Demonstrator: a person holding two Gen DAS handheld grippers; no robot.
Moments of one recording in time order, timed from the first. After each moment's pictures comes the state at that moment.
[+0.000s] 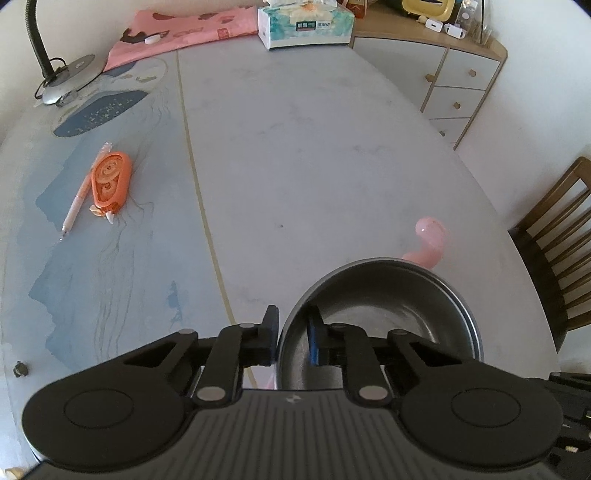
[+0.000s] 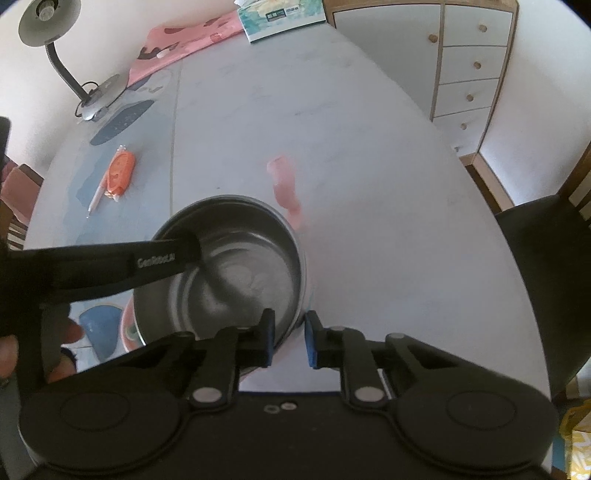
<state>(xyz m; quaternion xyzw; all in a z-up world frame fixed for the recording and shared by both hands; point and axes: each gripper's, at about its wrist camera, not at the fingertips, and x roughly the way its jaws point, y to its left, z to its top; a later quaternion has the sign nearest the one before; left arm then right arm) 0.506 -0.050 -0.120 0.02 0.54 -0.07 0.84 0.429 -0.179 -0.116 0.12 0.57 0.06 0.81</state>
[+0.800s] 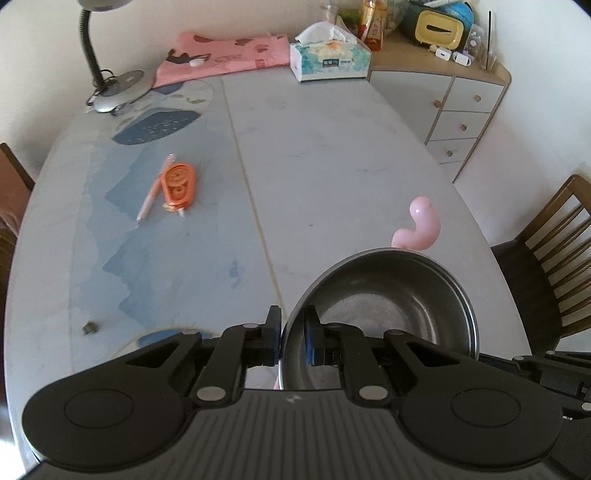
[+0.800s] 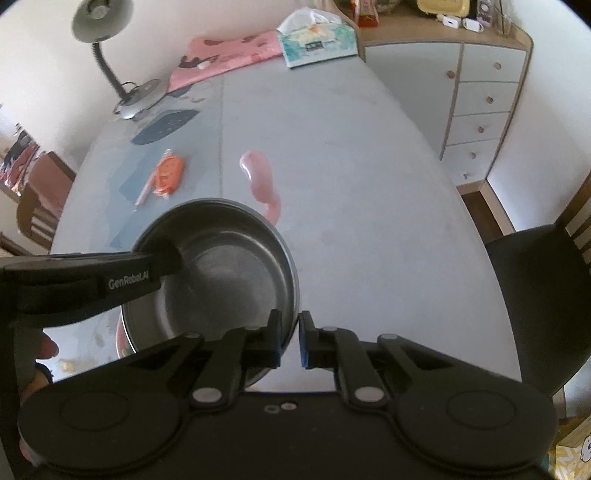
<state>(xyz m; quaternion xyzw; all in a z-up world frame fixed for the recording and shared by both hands) 0.442 -0.023 -0.032 0.02 0.53 -0.03 0.85 0.388 -0.157 -0.044 0.08 0.54 0.10 0.83</state>
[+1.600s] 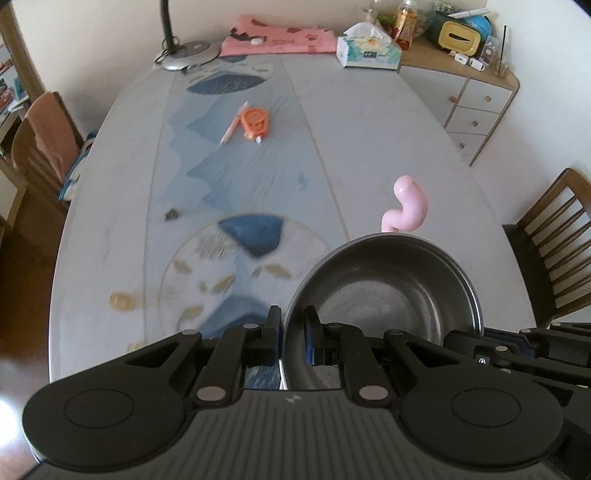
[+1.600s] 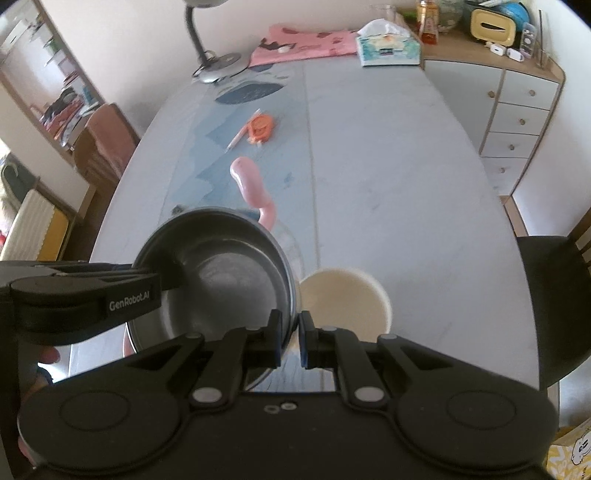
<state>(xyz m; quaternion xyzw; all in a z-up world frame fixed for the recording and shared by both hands) 0.284 0.050 0.005 -0.02 0.54 0.01 0.84 0.268 -0.094 0.003 0.04 0.54 0.16 0.82</state>
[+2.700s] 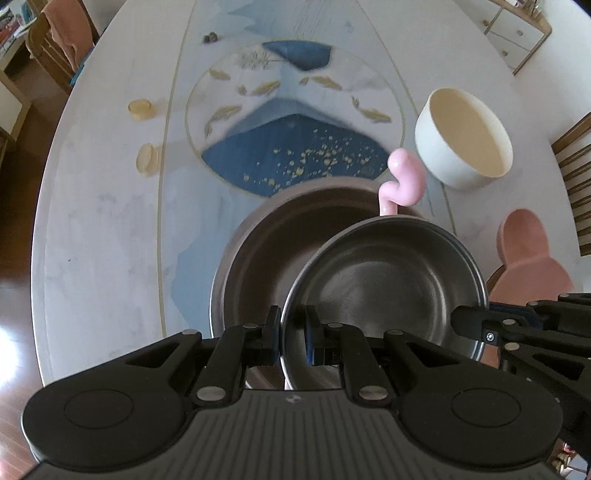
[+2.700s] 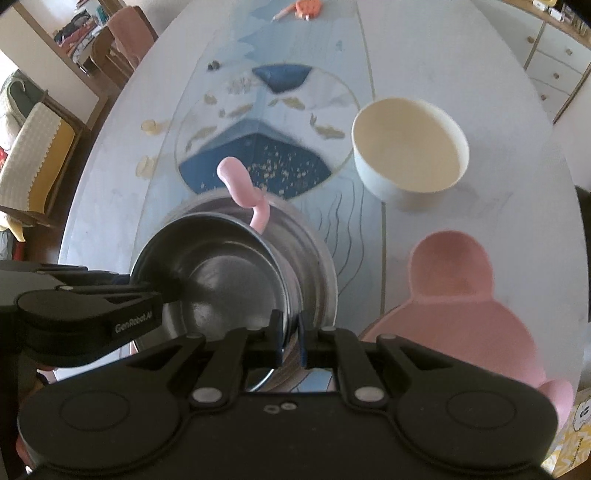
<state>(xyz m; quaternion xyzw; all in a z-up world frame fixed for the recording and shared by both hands) 0.166 0.087 -0.091 -0.05 0.64 0.03 0.77 0.175 -0.048 -0.073 -0.01 0.64 0.18 0.75</state>
